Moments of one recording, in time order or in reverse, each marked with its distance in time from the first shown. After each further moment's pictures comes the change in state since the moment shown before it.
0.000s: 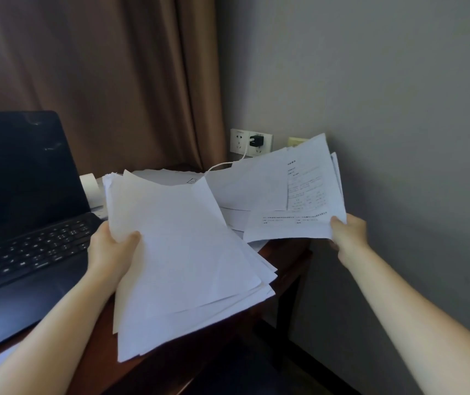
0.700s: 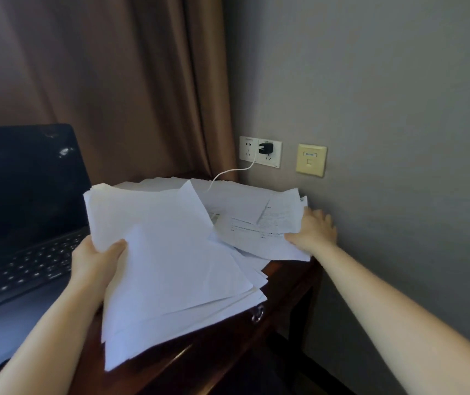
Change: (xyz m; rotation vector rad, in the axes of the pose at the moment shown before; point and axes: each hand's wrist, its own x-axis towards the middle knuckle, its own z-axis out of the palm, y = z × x) left_hand 0.012 -0.003 -0.028 -0.133 0.050 -0.157; right_hand -0.010 -0.015 0.063 -1.108 -0.270 -0.355
